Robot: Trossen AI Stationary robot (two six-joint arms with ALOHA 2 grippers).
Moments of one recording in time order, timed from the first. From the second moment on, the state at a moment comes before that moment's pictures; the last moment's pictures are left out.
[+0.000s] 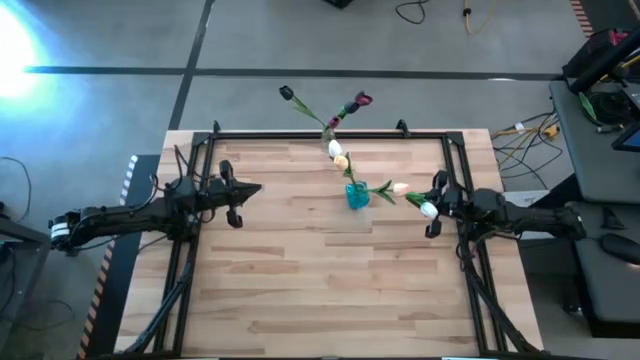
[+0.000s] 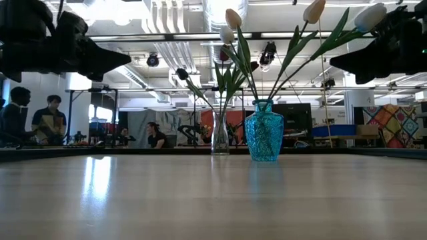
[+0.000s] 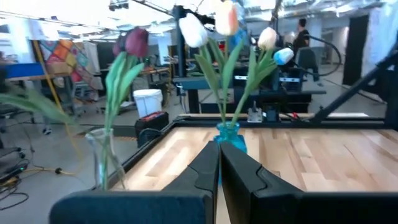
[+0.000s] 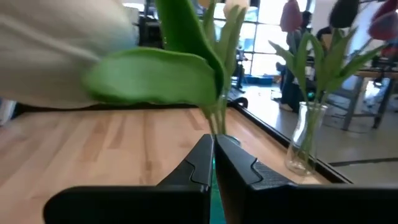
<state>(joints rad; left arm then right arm) 0.30 0.44 0.04 0.50 0.06 0.08 -0.07 0.00 0.01 0.04 0.15 -0.07</state>
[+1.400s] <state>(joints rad) 0.31 0.13 0.01 0.05 -0.19 0.04 -0.08 0.11 0.01 0.03 0.12 -0.03</state>
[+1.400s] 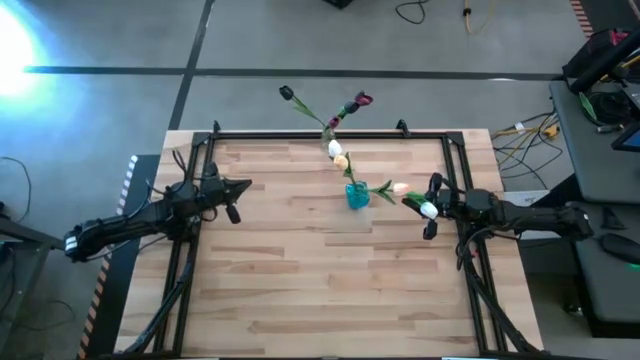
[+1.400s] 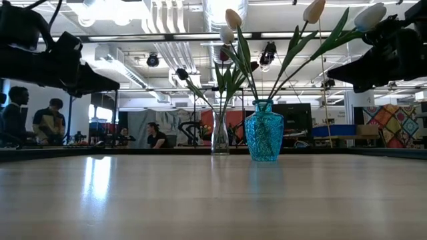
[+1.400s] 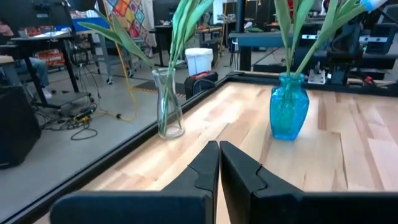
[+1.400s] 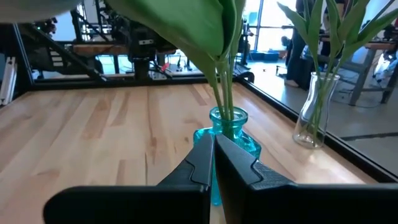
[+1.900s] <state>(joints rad) 0.31 0.19 0.01 0.06 -0.19 0.04 -0.08 0.11 0.01 0.03 0.12 -0.03</state>
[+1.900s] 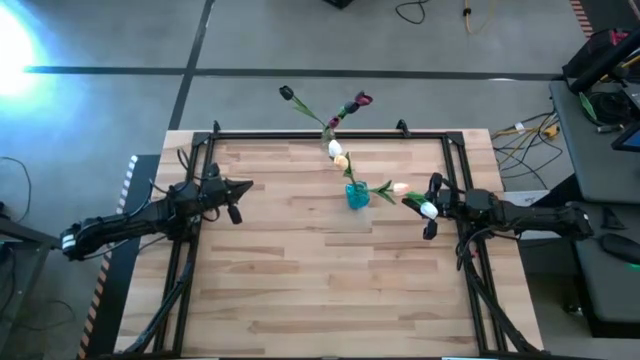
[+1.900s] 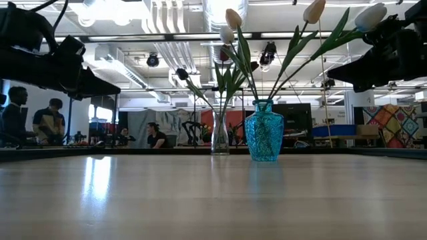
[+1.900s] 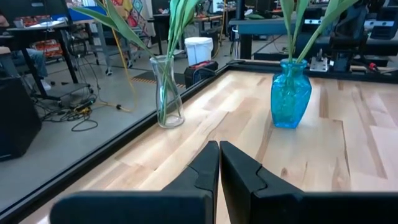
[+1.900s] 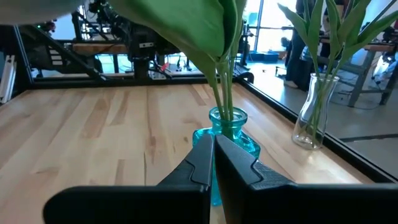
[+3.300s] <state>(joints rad) 0.31 0.21 0.01 0.07 -0.19 0.04 -0.08 0.11 0.01 0.04 0.12 -0.03</state>
